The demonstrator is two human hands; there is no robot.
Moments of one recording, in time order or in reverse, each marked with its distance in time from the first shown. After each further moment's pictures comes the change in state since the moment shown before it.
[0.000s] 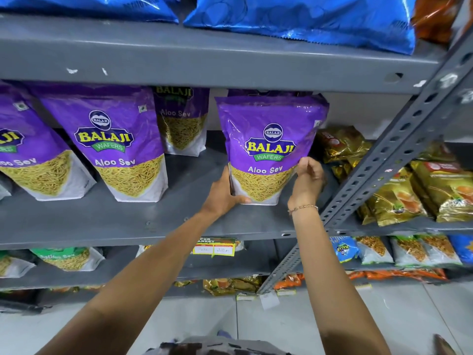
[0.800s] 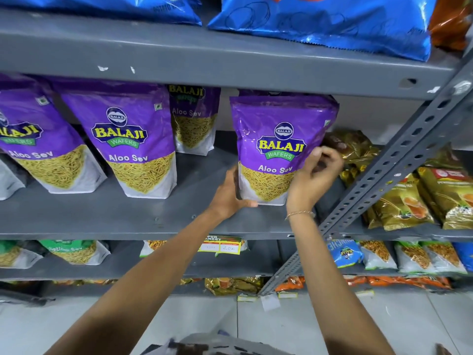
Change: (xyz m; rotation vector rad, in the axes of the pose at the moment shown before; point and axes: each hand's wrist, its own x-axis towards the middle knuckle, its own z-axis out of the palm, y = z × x) left_hand -0.017 0.008 -0.006 -0.079 -0.017 -0.025; right_hand -0.045 -0.032 0.020 -0.093 0.086 -0.482
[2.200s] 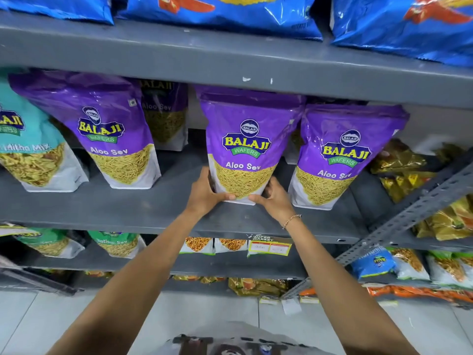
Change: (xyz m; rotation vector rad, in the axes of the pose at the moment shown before) left_hand -0.044 -0.046 -0.164 0.108 0.266 -0.079; right_hand -0.117 0.063 0.075 -0.136 -1.086 0.474
